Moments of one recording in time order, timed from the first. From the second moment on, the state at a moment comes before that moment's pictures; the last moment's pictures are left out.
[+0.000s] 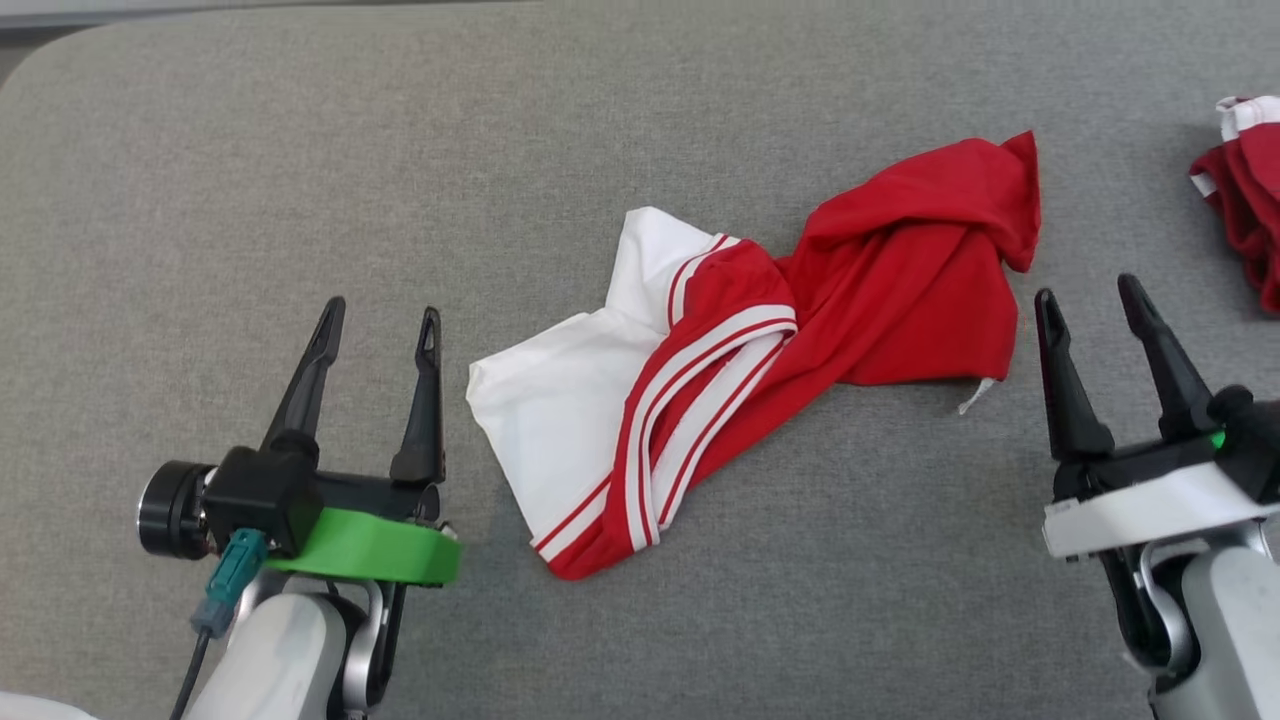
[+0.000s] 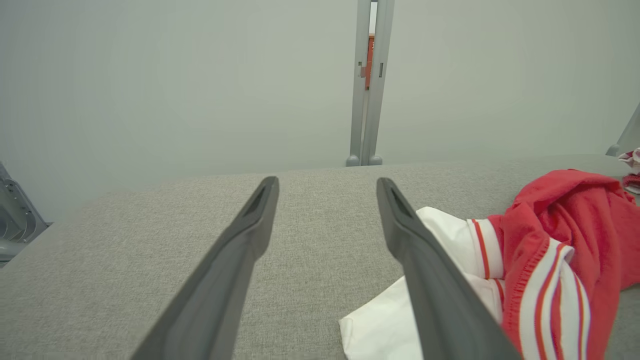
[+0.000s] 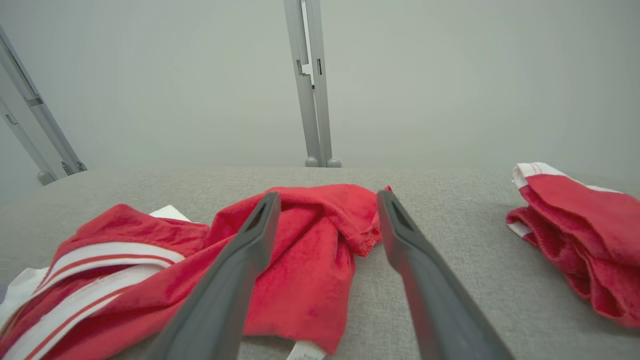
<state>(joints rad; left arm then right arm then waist) -0.26 0.27 -0.39 0.04 -0.37 0.14 -0.26 -0.18 -0.28 0.06 0.08 0.32 0.13 -0.26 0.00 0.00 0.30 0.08</state>
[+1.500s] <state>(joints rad) -0.31 0.20 -0.67 0.06 -0.36 -0.01 -0.04 -0.03 -0.19 0.04 -0.08 0.30 0.13 -0.21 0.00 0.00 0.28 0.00</state>
